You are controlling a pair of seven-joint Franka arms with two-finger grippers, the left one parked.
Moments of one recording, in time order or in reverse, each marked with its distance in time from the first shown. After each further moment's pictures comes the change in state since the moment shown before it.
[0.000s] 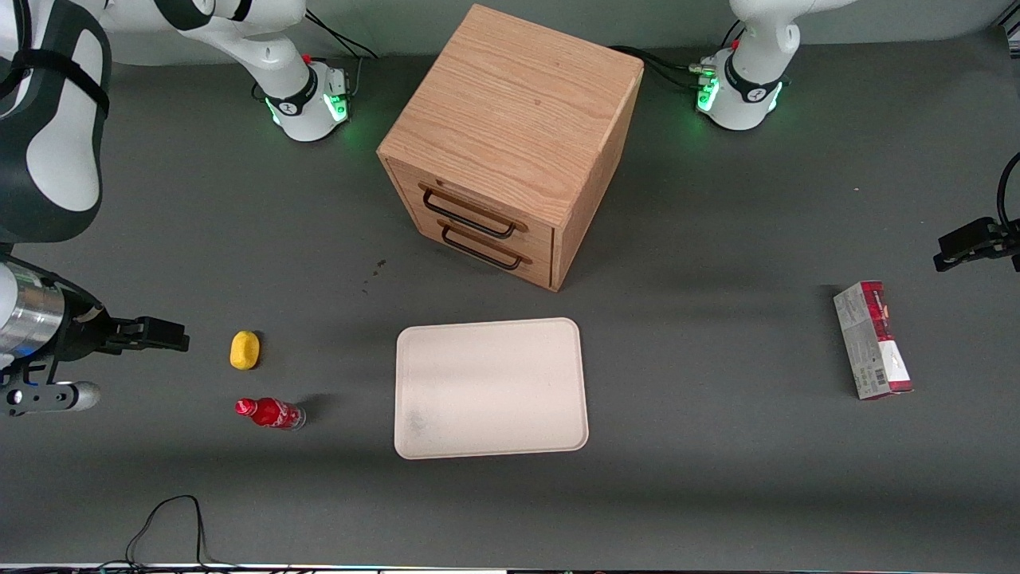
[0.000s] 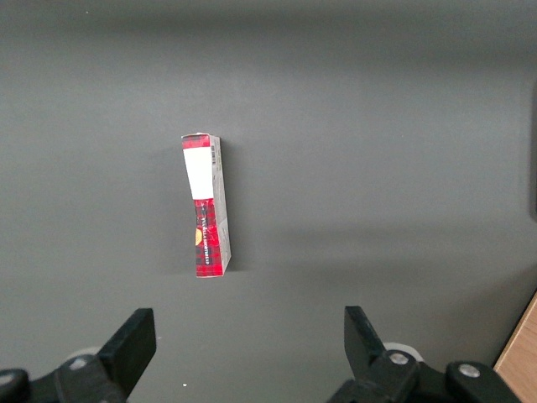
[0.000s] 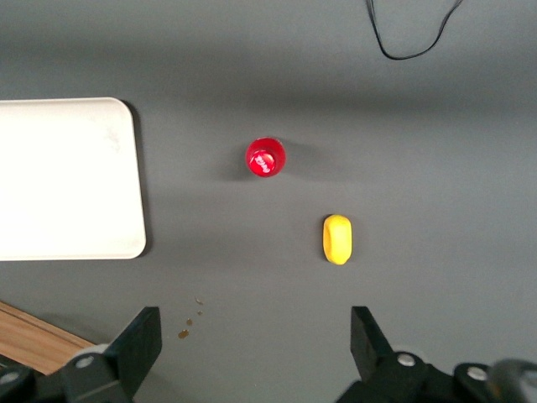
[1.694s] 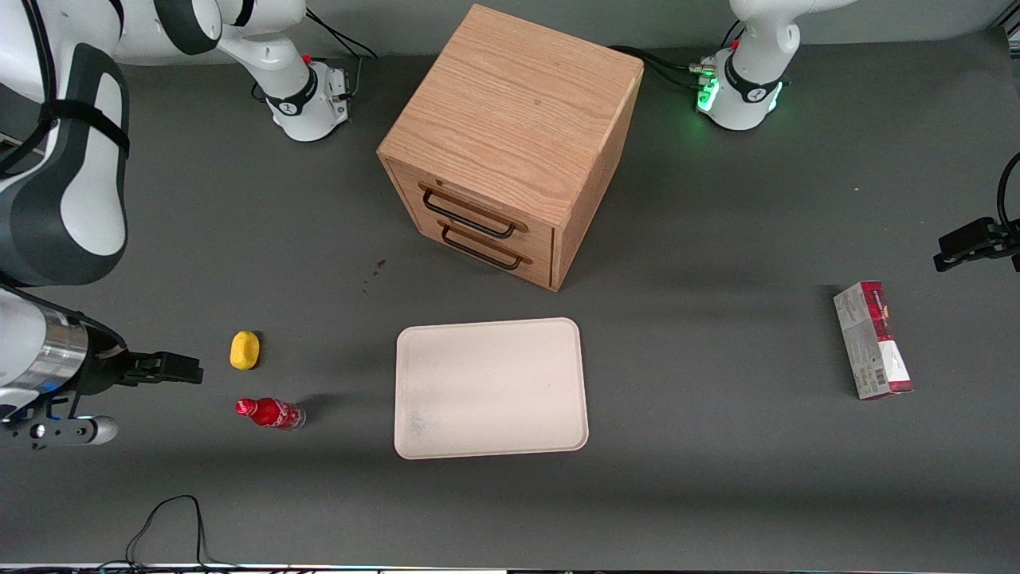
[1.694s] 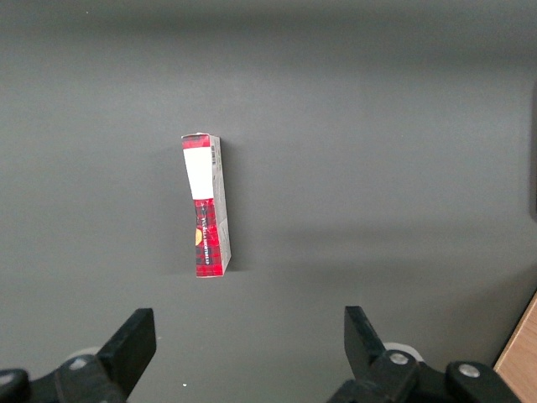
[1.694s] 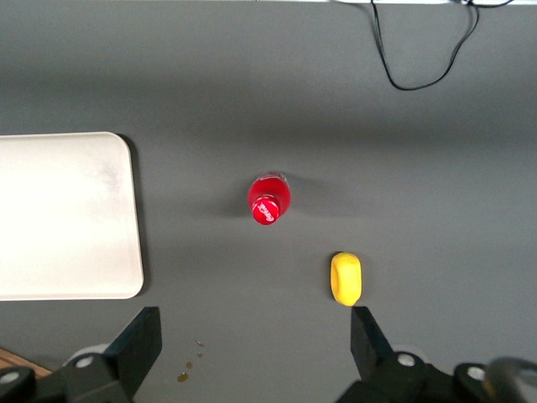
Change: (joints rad) arm -0.011 0.101 0.021 0.032 0.003 0.098 0.010
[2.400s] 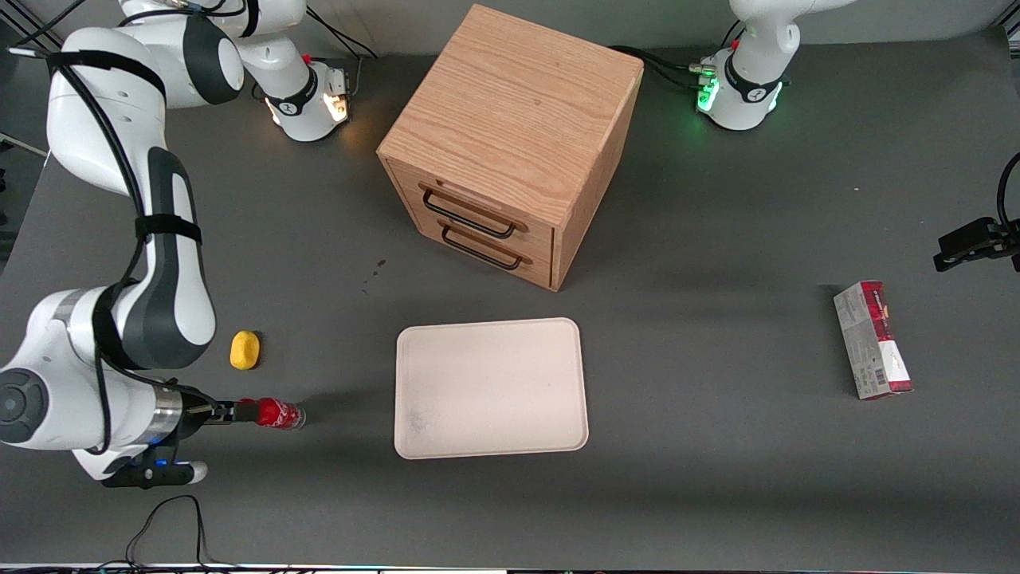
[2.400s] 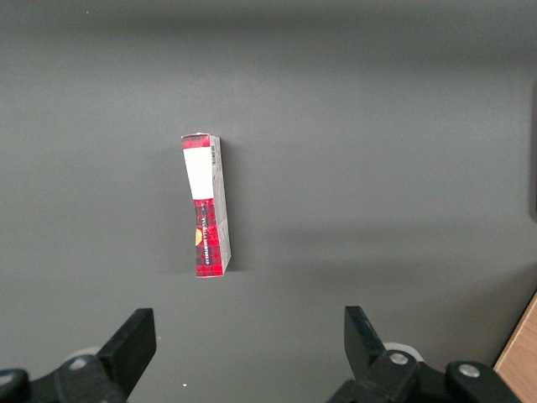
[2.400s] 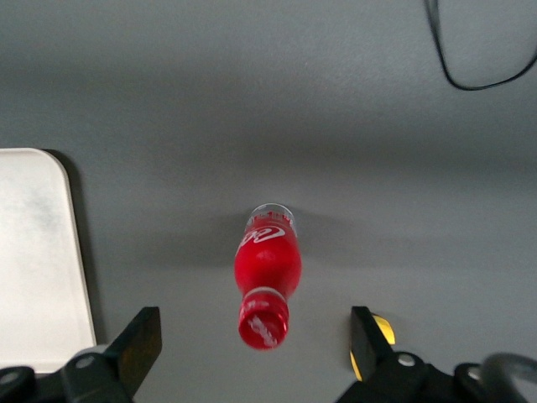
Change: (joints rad) arm 0.004 0.216 0.006 -0.002 0.000 0.171 0.000
